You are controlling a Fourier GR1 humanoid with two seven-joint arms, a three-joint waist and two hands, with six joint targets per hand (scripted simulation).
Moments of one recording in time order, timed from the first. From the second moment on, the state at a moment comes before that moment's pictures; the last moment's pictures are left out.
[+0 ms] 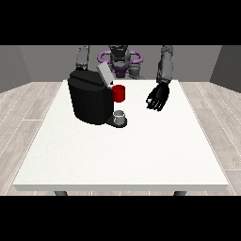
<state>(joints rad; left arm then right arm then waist) -0.61 0.43 -0.10 -0.80 -0.72 0.00 -0.17 -0.29 -0.02 0.06 -1.38 0.17 -0.15 0.01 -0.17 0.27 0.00</state>
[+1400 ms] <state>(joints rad) -0.82 0.35 -0.05 -0.70 -0.76 -0.24 -0.20 -0.25 -0.04 0.01 -1.21 0.20 -0.17 -0.01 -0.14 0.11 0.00</state>
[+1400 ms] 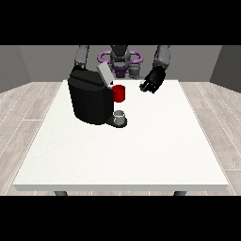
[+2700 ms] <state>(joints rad) -1.15 0.39 0.09 -0.73 -0.70 -0.44 -0.03 -0.37 -0.07 -0.05 -1.24 0.16 -0.16 -0.01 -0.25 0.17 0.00</state>
